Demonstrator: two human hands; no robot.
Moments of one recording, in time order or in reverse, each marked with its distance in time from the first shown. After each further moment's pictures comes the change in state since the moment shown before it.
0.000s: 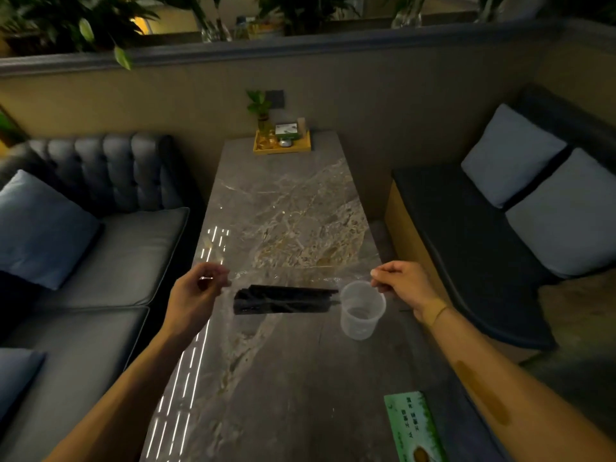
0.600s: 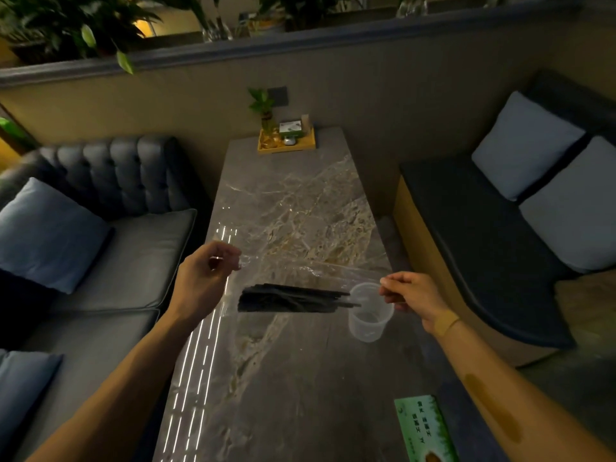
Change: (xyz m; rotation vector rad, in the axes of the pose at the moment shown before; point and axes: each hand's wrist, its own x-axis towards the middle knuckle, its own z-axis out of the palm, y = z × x) left_hand 0.026 0.038 0.003 0.182 -0.026 0.146; right_hand 0.018 0.033 -0.001 0.118 -0.012 0.093
